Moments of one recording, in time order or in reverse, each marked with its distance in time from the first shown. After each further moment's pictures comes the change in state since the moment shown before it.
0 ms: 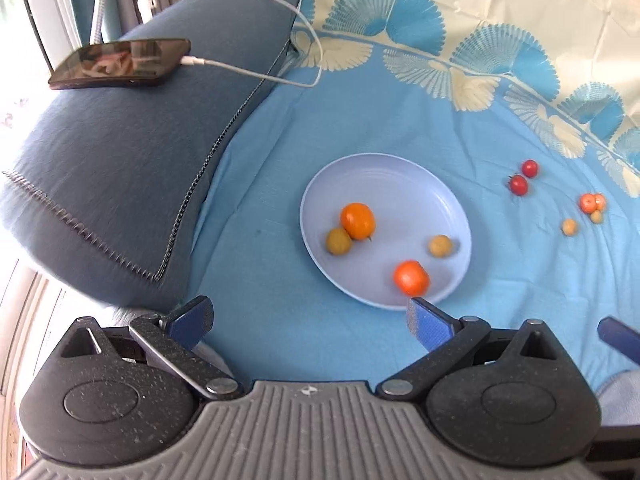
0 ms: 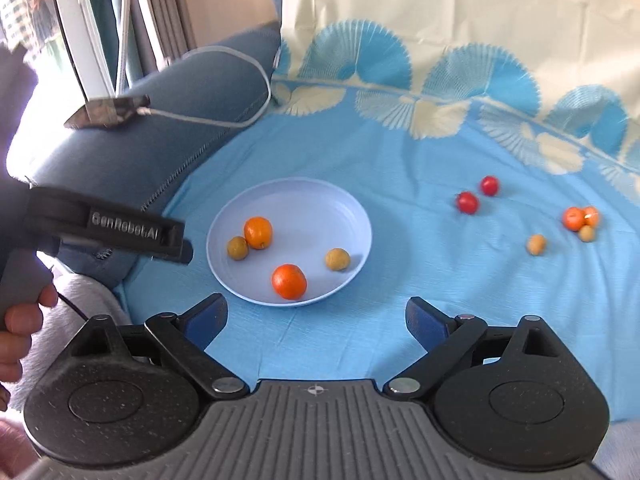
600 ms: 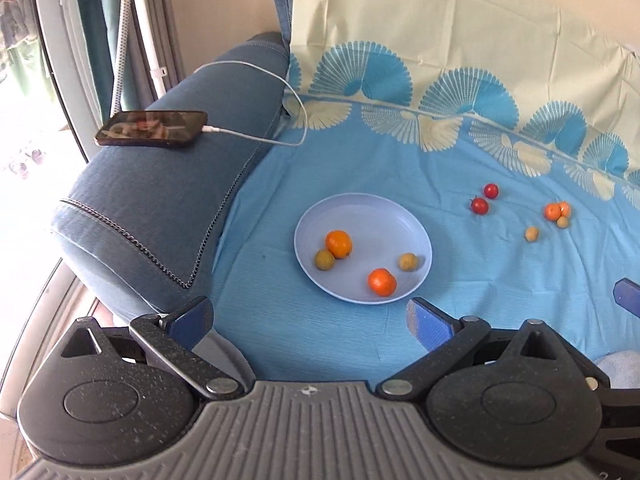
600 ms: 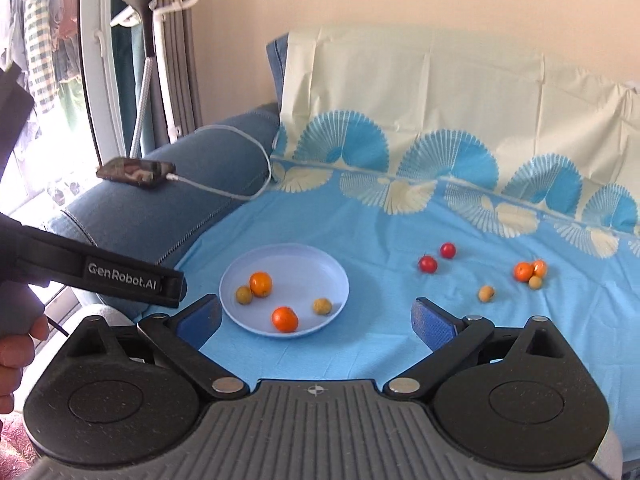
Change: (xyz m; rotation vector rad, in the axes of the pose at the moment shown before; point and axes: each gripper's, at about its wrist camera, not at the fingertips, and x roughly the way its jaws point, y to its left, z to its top) left arm -0.097 -0.019 -0.047 0.039 -0.191 0.021; right arm -0.098 0.007 -0.029 -0.038 -0.243 -0.051
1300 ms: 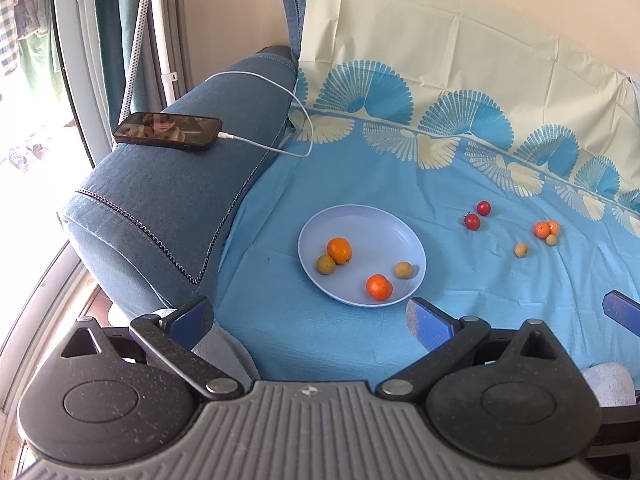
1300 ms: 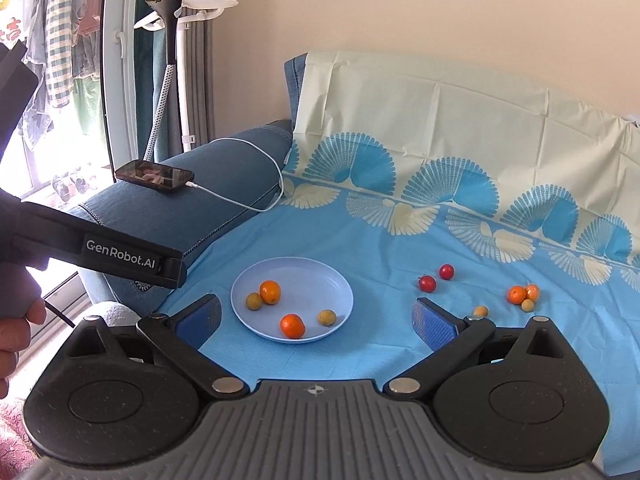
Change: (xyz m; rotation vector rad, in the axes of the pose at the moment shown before) left arm -0.022 0.016 -0.010 -0.037 -0.032 -0.026; right arm -0.025 0.017 -0.002 -0.066 -0.035 -0.001
